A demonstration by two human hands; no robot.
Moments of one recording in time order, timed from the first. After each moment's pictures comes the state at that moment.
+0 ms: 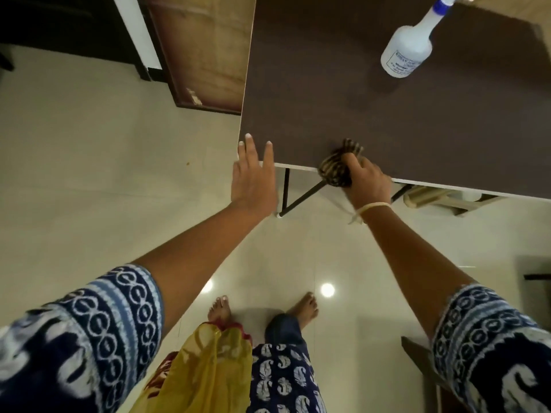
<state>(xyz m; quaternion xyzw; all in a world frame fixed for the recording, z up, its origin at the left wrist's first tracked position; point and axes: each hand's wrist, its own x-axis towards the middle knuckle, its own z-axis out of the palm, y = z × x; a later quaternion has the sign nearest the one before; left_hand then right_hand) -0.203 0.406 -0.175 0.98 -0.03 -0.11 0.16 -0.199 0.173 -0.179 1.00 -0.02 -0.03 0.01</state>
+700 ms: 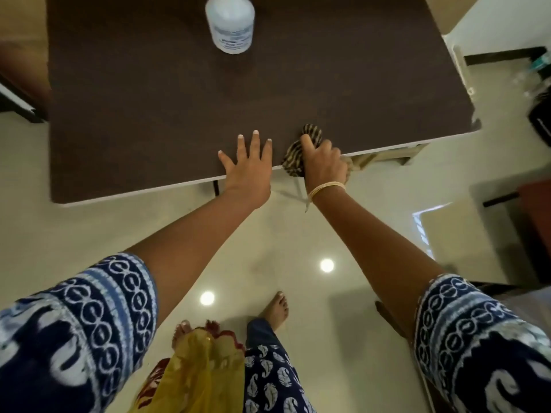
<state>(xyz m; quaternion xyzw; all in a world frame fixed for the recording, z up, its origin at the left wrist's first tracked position) -0.177 0.120 -0.175 0.96 -0.21 -0.16 0.01 -0.212 -0.019 -0.174 0.98 -0.17 -0.05 0.07</state>
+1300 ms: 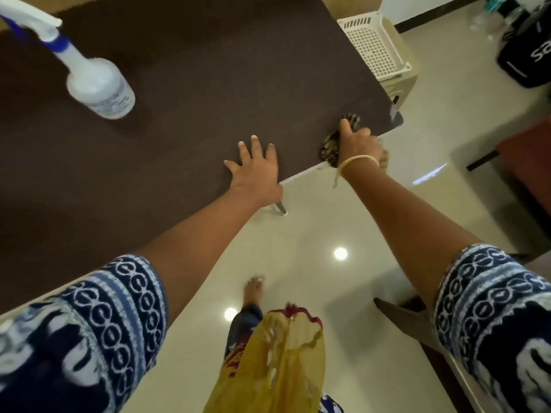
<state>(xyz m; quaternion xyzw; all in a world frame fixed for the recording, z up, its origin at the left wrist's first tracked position) -0.148 -0.097 -0.151 0.93 -0.30 -0.23 -0.01 -0.206 -0.287 -0.160 0.91 -0.38 -0.14 -0.01</state>
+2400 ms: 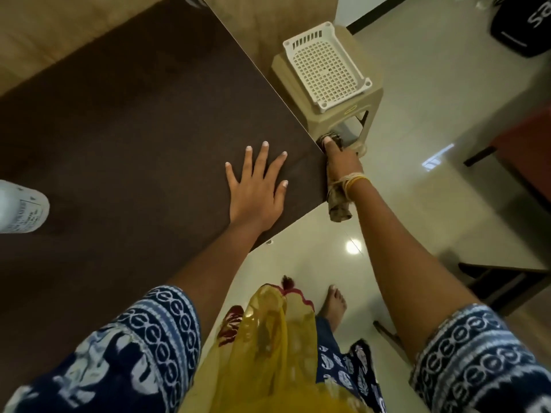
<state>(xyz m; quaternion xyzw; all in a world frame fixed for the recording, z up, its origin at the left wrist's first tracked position) -0.108 -0.285 -0.198 0.92 -0.38 -0.04 0.02 -0.174 -0.463 -0.165 0.64 -0.52 -0.01 -0.57</state>
